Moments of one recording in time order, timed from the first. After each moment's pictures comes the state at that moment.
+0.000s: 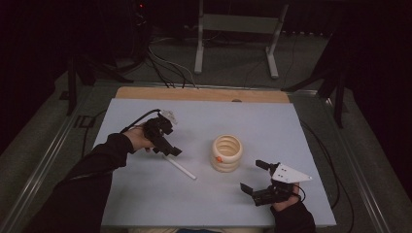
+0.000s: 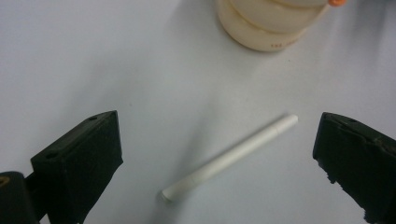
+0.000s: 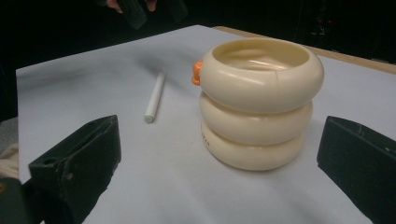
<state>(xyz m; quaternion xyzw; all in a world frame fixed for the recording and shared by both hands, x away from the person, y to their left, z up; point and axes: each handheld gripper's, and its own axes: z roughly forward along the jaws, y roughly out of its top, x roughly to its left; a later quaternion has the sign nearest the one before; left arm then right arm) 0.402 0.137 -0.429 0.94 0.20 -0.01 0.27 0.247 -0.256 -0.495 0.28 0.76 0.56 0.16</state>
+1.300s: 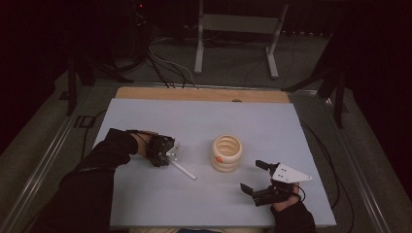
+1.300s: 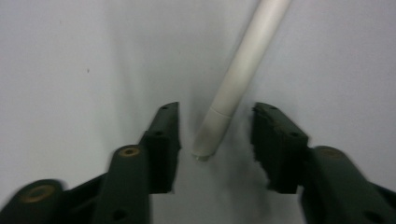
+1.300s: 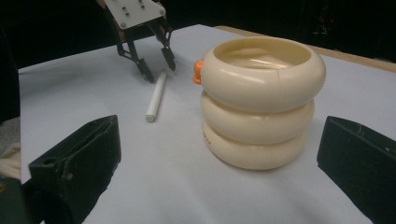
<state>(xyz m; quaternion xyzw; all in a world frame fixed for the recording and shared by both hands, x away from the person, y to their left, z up) 0.381 0.121 -0.488 0.98 -0.14 0.12 0.08 0.248 -0.257 -0.495 0.28 0.76 0.56 0.16</state>
